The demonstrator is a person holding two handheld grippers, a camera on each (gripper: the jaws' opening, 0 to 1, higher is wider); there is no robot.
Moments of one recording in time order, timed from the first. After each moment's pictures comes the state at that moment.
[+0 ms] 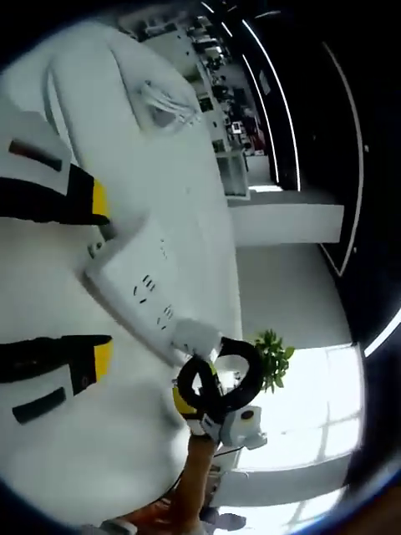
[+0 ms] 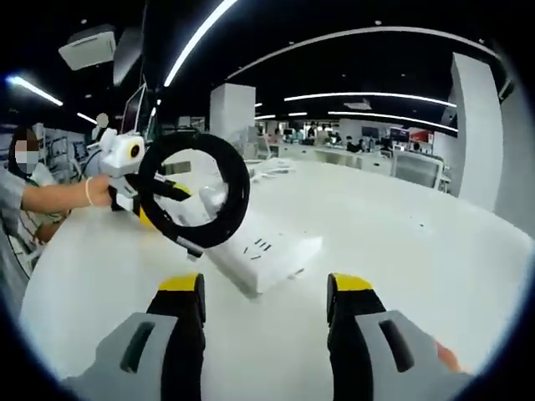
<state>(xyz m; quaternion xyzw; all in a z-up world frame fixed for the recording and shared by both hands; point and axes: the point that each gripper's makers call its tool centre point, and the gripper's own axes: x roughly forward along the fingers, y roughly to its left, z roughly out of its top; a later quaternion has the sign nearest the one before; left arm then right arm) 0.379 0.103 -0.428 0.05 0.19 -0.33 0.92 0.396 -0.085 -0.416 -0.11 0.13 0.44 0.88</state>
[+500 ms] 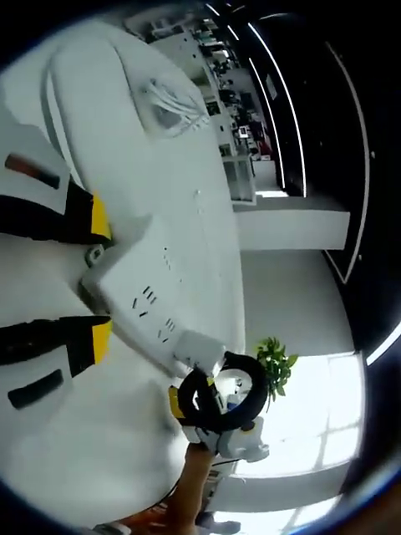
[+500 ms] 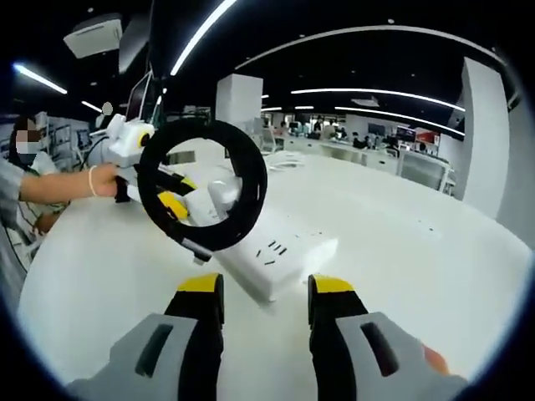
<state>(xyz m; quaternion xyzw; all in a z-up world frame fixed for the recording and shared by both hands) 0.389 0.103 -0.433 0.05 0.21 -0.32 0.92 0.394 -0.073 -0.417 -0.13 0.14 0.45 0.87</state>
